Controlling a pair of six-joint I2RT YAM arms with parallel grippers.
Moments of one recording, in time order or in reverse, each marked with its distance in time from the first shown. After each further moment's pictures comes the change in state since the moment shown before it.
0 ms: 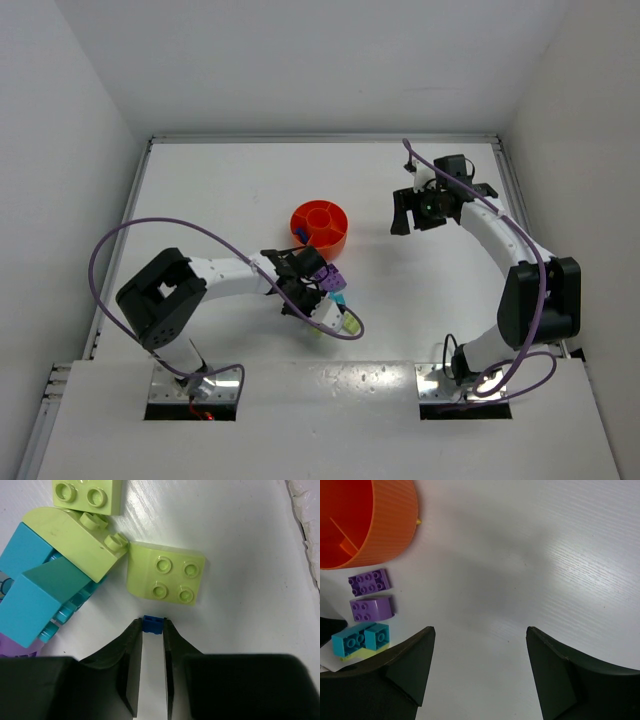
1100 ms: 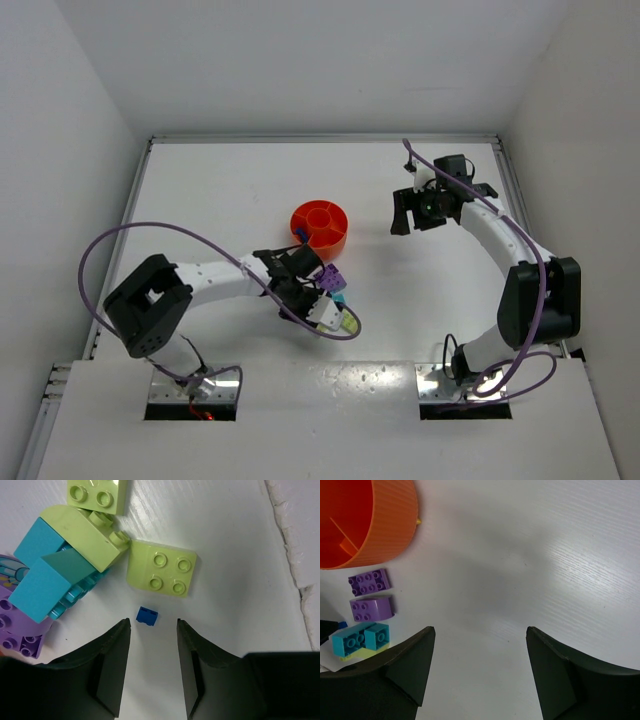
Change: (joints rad) left arm 0.003 -0.079 -0.020 -0.019 0.014 -0.044; right arm 0.000 0.000 0.000 0.000 0.000 0.000
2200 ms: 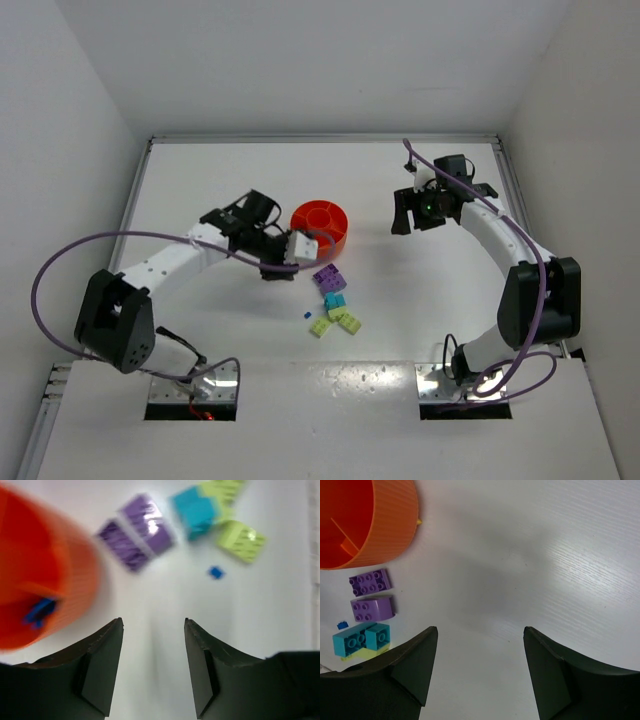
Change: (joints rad) left arm 0.397 -0.124 0.209 -0.143 0.211 -0.074; right arm 0.000 0.000 0.000 0.001 0.002 0.003
